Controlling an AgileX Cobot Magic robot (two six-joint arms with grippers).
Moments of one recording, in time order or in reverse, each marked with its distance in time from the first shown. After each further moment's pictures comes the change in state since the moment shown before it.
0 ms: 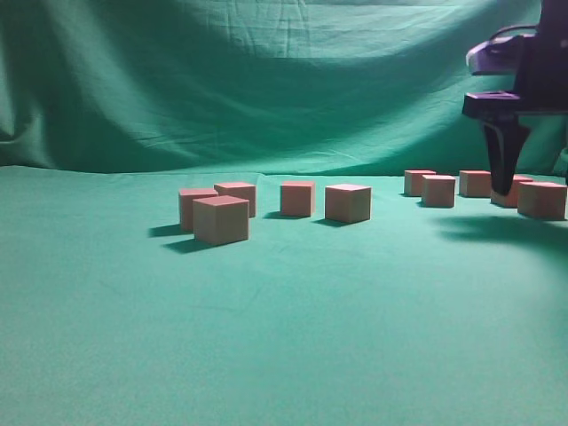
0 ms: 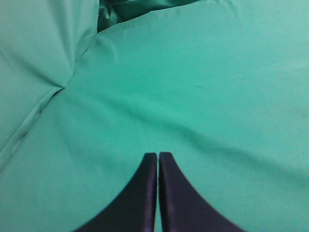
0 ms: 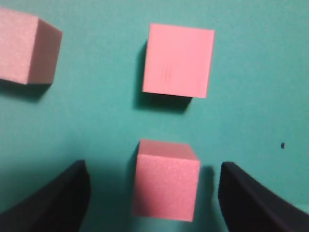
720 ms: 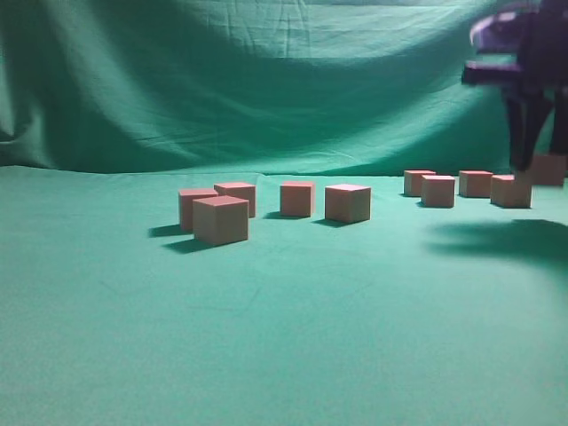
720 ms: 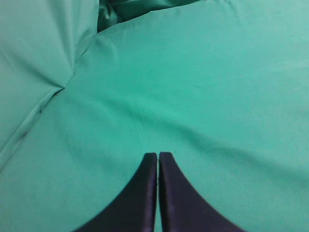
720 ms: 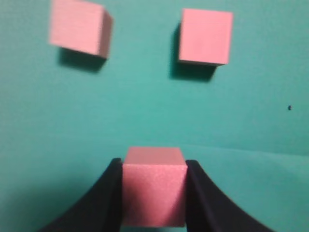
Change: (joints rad) left arm 0.000 0.000 0.000 0.000 0.000 0.000; right arm 0.011 -0.088 0.004 0.071 0.096 -0.001
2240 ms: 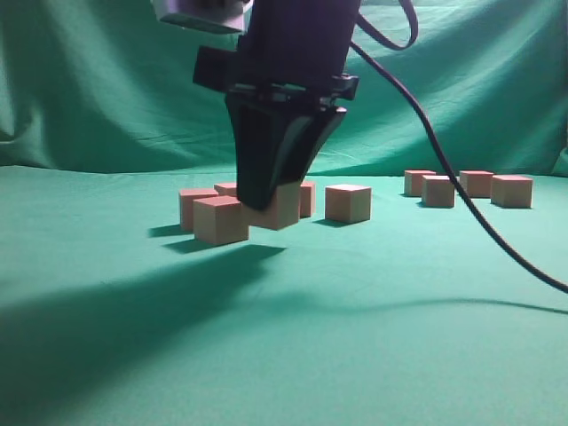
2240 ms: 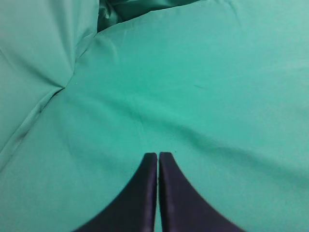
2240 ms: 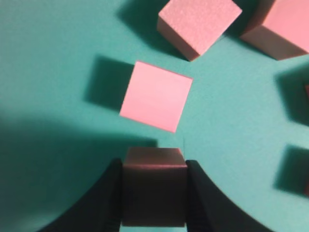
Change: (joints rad) left arm 0.000 0.000 0.000 0.000 0.000 0.000; right arm 0.597 0.039 0.041 0.035 -0.131 -0.423
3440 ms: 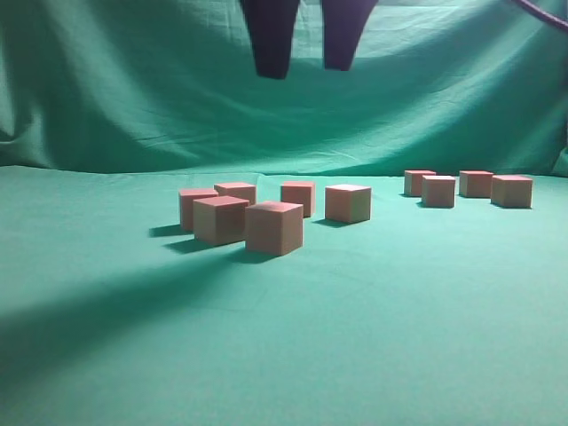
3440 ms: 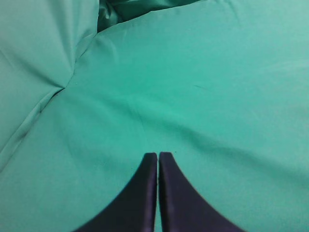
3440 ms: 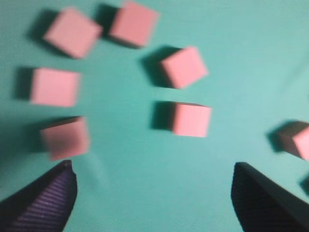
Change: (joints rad) left arm 0.000 0.000 0.000 0.000 0.000 0.000; right arm -0.028 -0.025 -0.358 -0.221 0.432 0.196
